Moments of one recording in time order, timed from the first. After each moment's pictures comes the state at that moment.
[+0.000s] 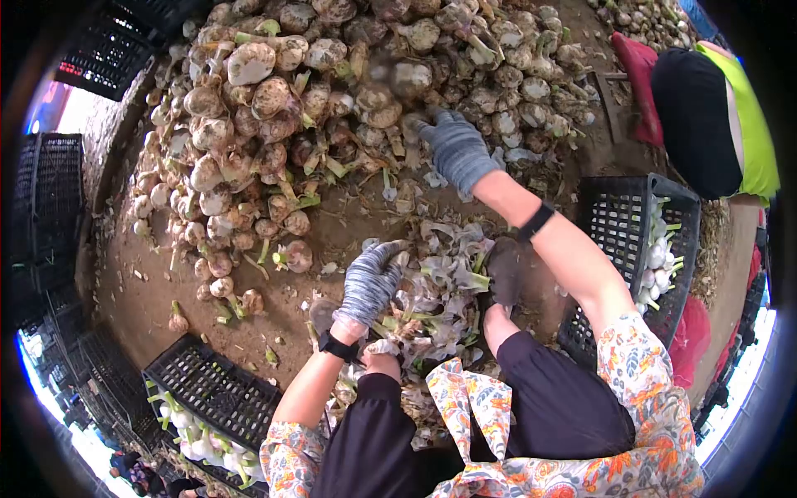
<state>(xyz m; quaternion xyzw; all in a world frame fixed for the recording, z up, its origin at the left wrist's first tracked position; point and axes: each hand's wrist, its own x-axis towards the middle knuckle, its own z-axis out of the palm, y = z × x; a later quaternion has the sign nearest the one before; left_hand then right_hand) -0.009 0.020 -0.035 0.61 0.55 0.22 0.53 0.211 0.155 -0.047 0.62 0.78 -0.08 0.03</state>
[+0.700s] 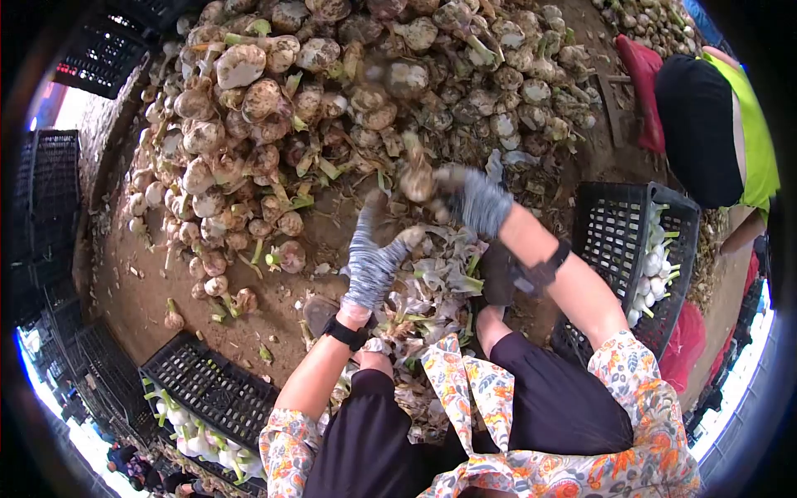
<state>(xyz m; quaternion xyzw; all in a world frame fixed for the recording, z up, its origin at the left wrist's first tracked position) 0.032 0.049 -0.030 0.39 0.49 0.45 0.63 0.234 0.101 -0.042 0.41 0.16 -0.84 -0.32</state>
